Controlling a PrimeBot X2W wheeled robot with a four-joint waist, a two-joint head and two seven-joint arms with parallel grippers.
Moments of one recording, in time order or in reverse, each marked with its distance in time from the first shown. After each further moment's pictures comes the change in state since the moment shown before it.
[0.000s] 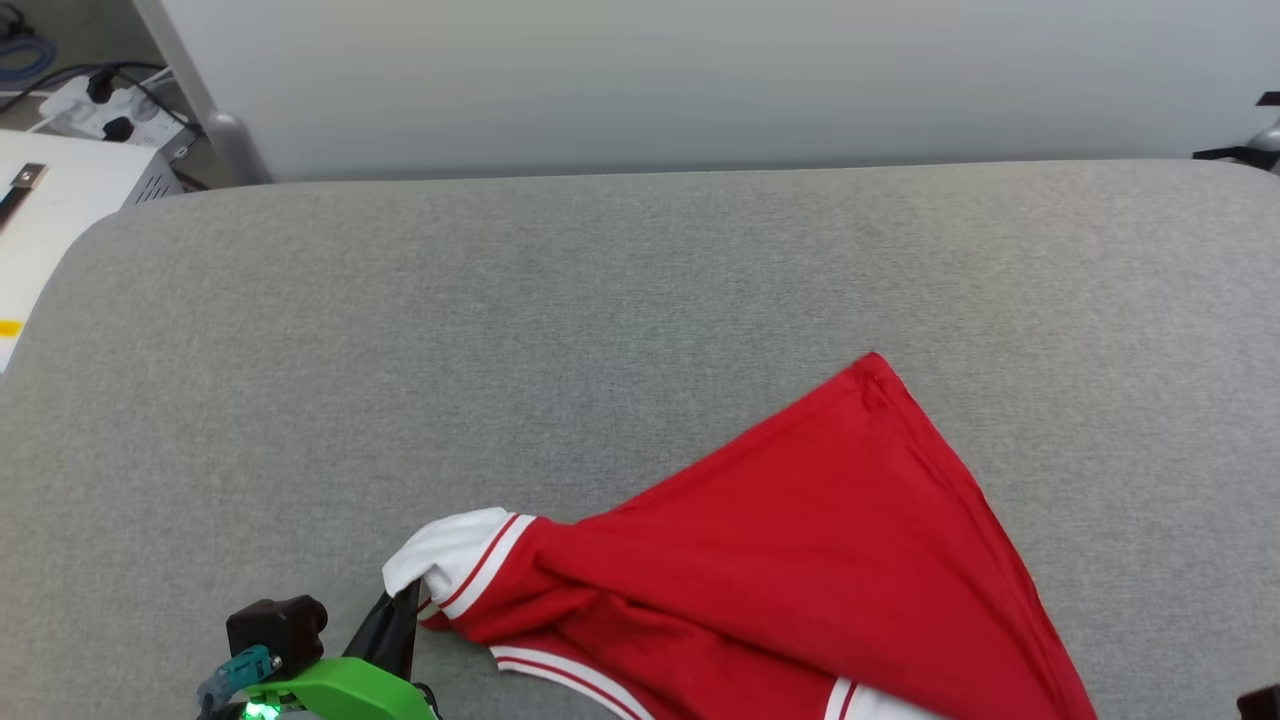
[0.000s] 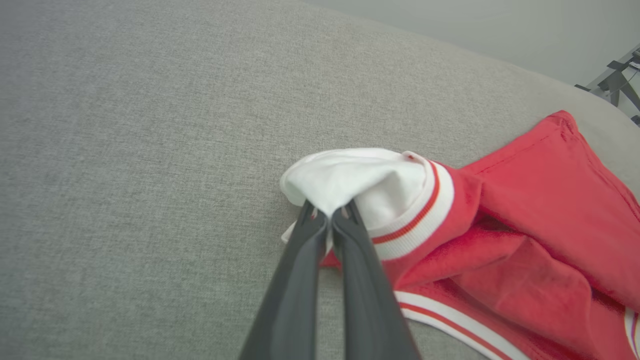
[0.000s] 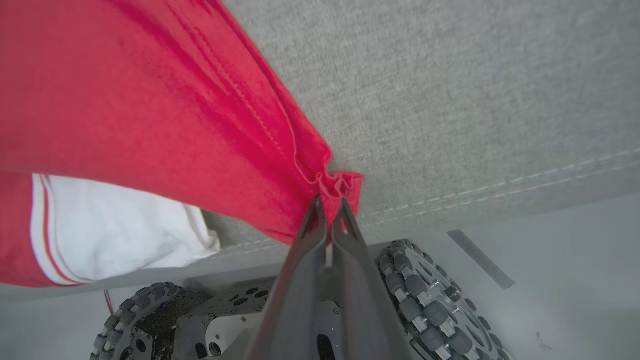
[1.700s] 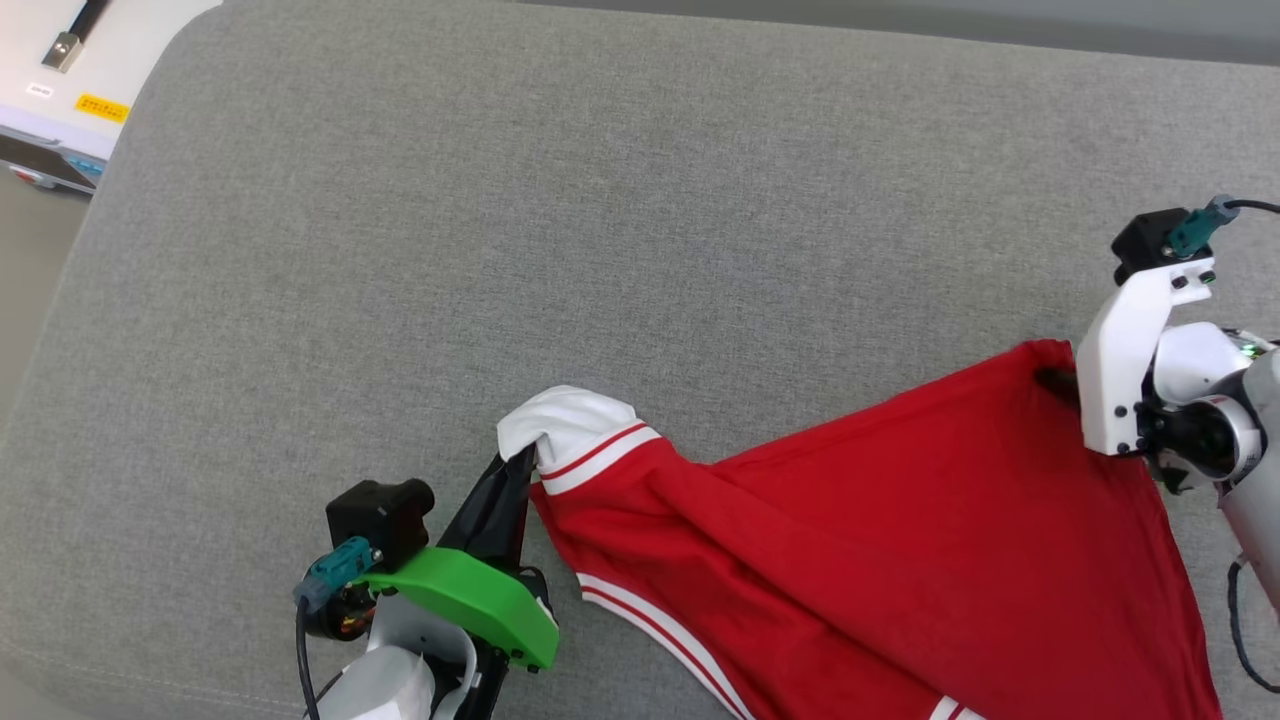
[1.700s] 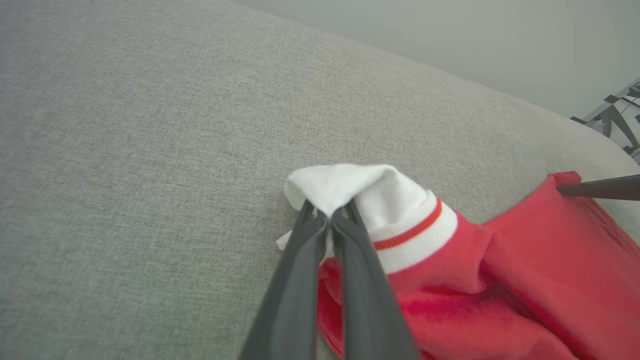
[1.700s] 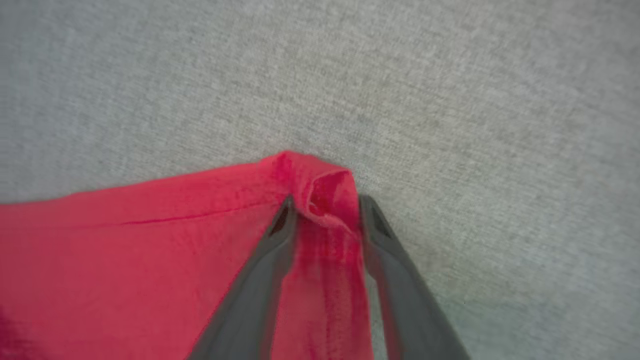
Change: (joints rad) left arm -0.220 -0.117 -0.092 0.007 0.063 -0.046 -0.053; right arm -0.966 -0.400 0.771 0.666 0.274 -0.003 -0.017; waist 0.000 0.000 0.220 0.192
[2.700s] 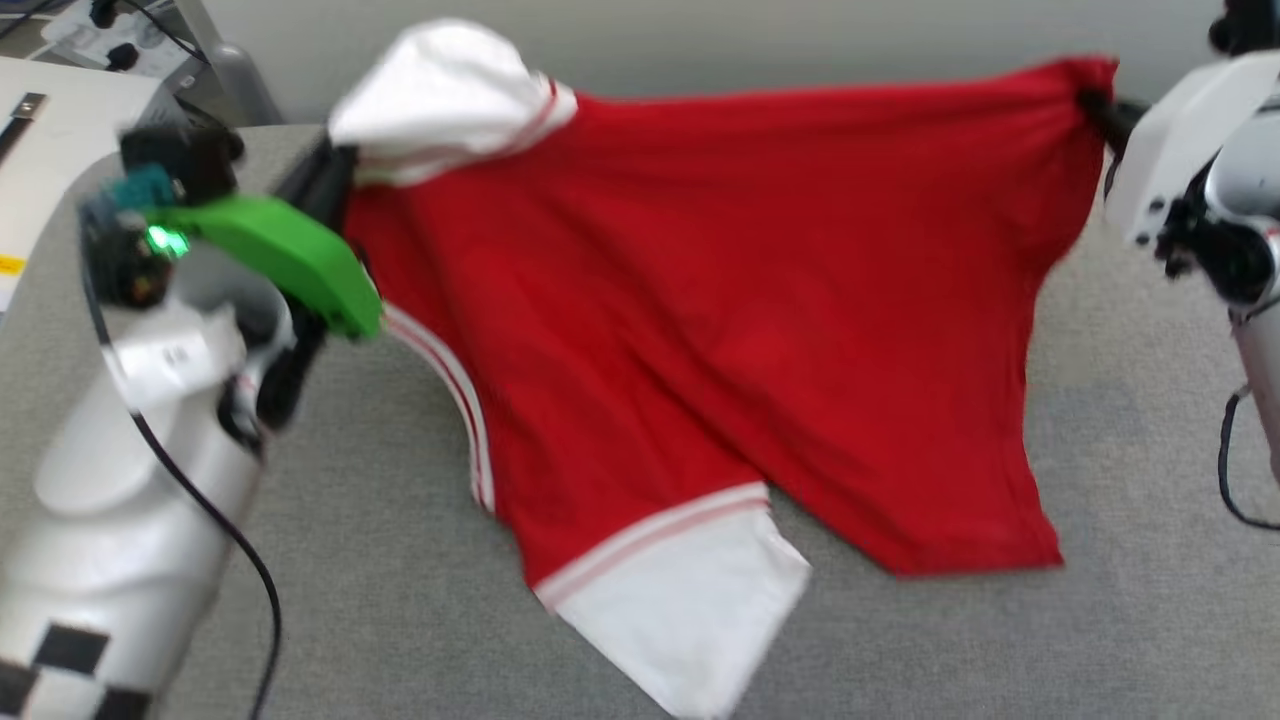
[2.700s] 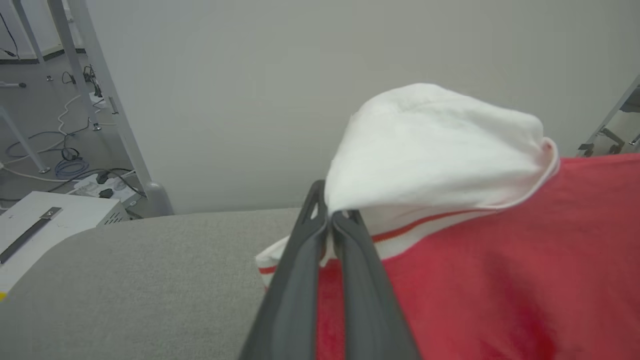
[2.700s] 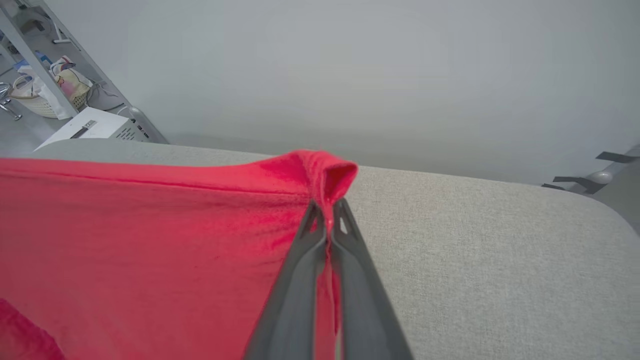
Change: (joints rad) left arm -0.542 0.131 0.095 0.324 -0.026 -0.145 0.181; right arm -0.244 0.092 -0.210 0.039 -0.128 0.003 -0.348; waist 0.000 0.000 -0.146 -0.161
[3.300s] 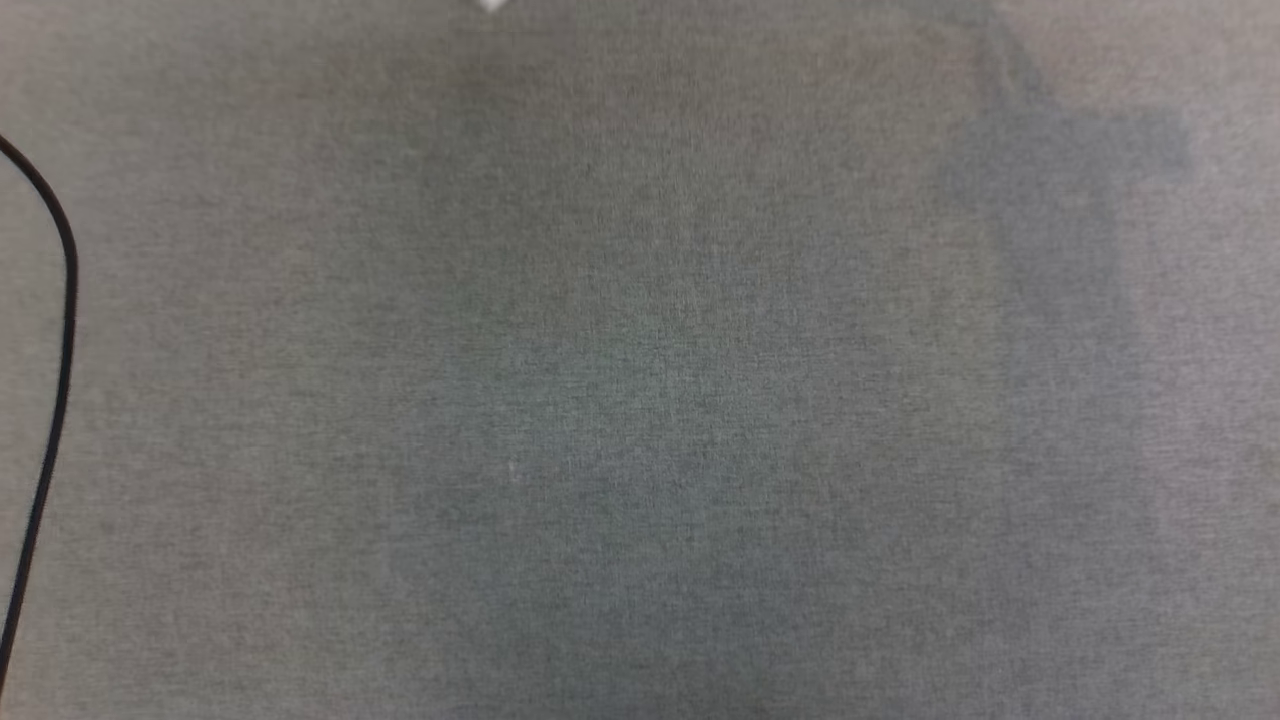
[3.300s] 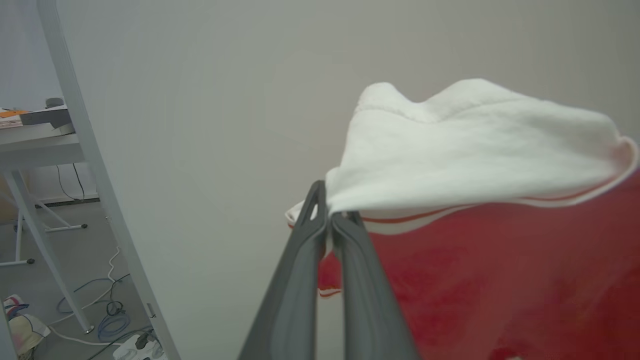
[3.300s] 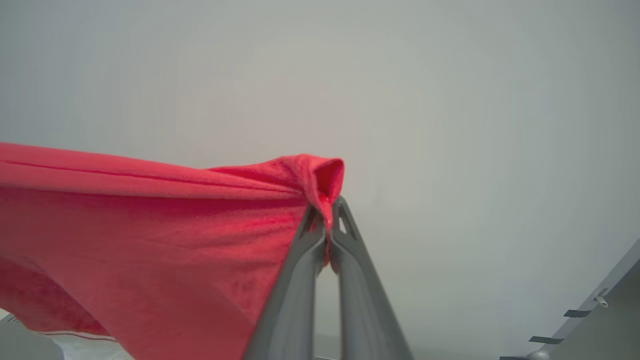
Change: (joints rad) left arm -0.786 0.015 0.014 0.342 0.142 -0.057 -0.077; right arm -0.581 0.045 -0.174 0.111 -0.246 0.002 -0.218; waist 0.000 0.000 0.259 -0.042
